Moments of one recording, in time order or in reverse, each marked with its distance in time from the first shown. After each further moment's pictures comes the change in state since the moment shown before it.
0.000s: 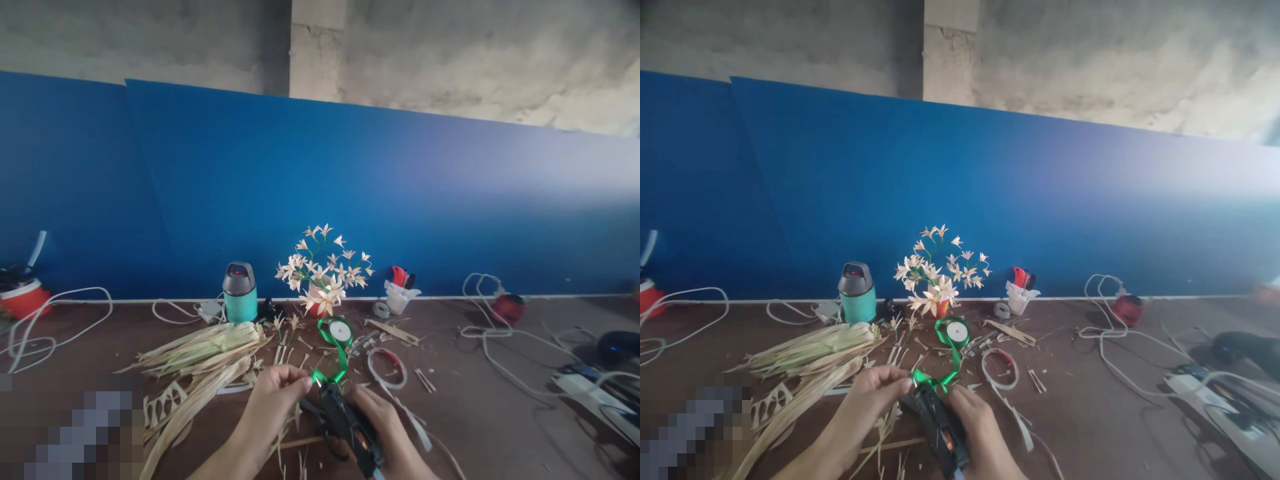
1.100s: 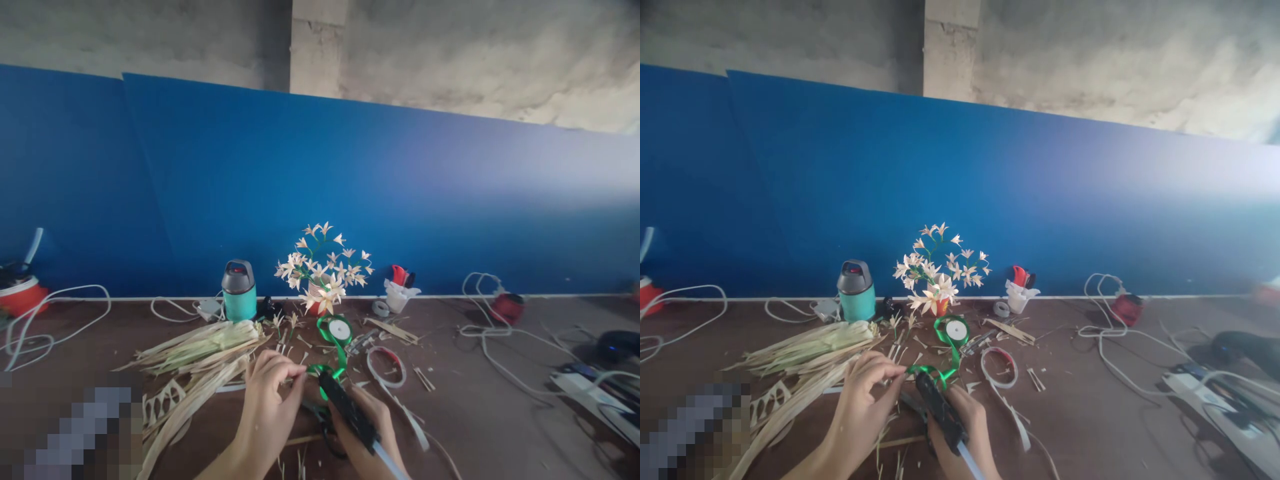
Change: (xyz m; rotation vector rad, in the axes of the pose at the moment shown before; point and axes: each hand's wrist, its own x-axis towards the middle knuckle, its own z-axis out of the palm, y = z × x) left_hand -0.002 -0.007 -0.007 0.712 0.269 0.785; right_hand 0.002 0.017 0.039 0.040 0.338 0.171
